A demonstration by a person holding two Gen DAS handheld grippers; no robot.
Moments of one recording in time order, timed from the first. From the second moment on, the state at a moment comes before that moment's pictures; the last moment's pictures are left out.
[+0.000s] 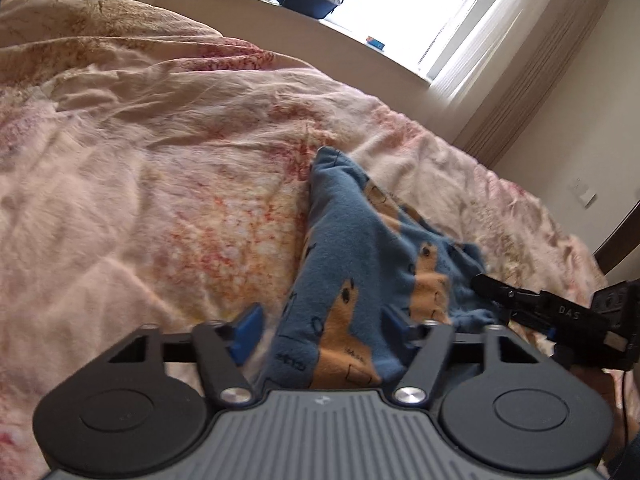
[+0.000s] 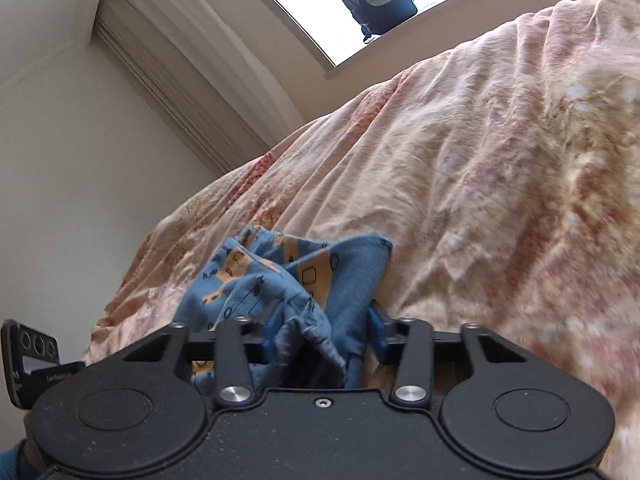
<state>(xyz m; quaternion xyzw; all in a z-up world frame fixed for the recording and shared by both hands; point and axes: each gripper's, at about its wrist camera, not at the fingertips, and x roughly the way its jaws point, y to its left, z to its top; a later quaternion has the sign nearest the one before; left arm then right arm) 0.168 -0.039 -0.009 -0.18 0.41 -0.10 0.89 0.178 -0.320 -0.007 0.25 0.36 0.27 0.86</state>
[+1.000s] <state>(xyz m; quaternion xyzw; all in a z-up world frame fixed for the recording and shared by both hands) 0.061 0.009 0.078 -0.11 0.37 -0.04 0.92 0.110 -0.196 0.104 0.08 0.32 0.32 0.89</state>
